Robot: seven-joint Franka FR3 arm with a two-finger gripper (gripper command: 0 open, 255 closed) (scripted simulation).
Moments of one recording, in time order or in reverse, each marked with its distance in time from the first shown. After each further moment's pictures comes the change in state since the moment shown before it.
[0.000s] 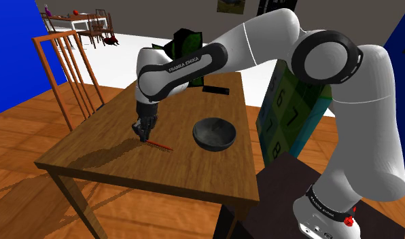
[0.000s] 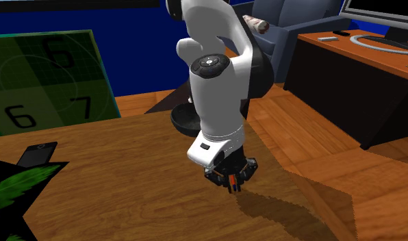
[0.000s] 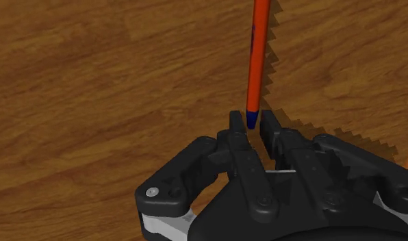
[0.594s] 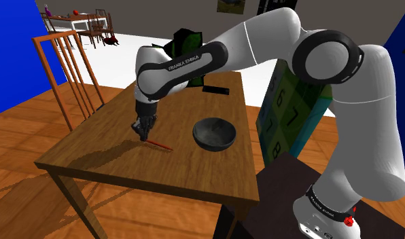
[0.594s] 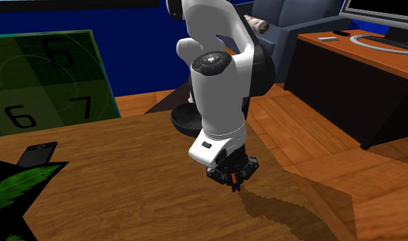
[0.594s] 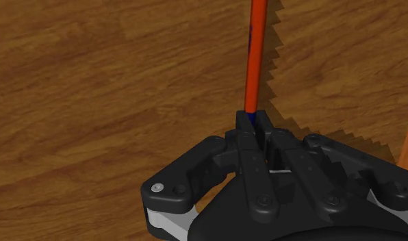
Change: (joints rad) arm 0.002 -0.003 0.003 0.008 0.001 -0.015 0.003
